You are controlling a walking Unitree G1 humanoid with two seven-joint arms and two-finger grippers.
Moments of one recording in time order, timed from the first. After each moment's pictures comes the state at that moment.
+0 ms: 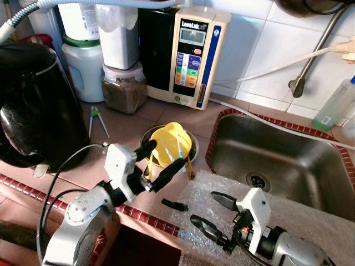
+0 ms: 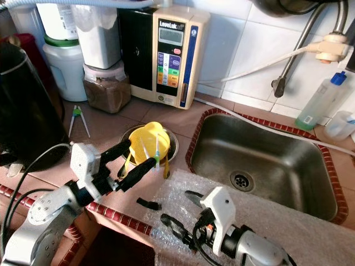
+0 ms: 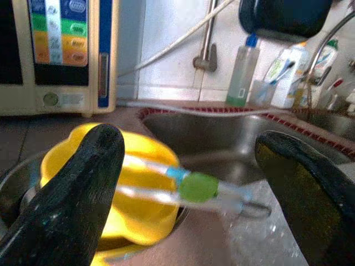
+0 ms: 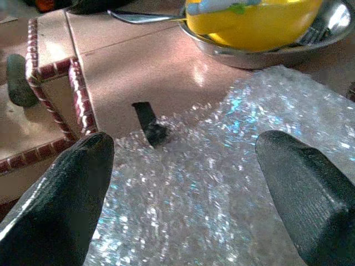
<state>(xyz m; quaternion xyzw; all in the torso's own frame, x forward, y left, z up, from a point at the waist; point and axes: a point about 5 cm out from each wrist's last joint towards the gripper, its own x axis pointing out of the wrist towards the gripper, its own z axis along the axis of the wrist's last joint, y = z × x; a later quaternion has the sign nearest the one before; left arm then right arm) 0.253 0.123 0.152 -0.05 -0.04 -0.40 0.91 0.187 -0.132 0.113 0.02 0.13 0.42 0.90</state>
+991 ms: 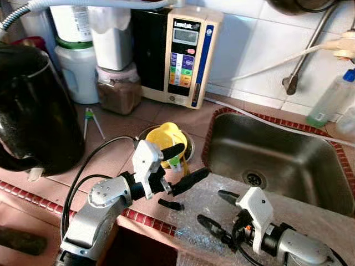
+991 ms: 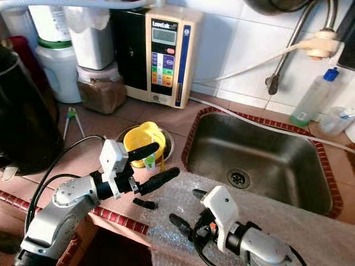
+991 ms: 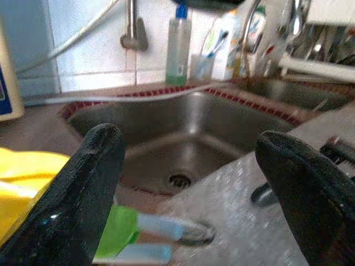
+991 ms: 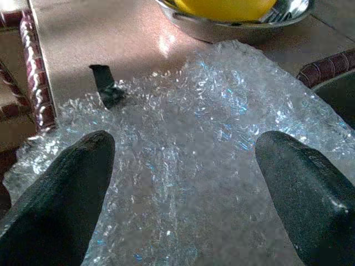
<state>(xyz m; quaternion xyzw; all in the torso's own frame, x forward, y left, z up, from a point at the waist) 0.266 0.094 0.143 0.00 -0.01 -0.50 0.86 0.191 -0.142 0.112 -0.06 0.15 0.39 0.91</state>
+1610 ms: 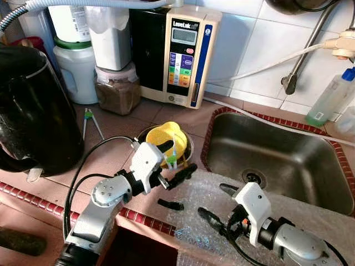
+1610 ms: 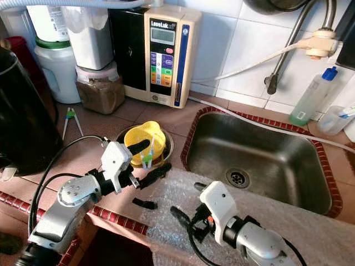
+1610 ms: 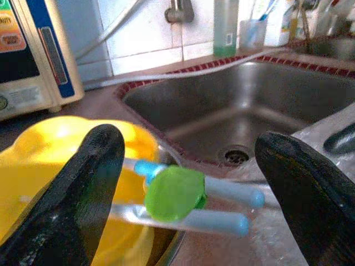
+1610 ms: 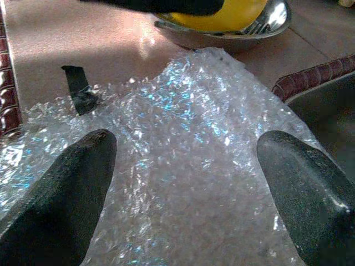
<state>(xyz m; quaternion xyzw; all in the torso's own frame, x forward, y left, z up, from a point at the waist) 0.284 0.102 0.127 0.08 -0.02 -0.43 0.90 0.200 -0.140 0.117 -0.10 0.13 0.37 0.92</state>
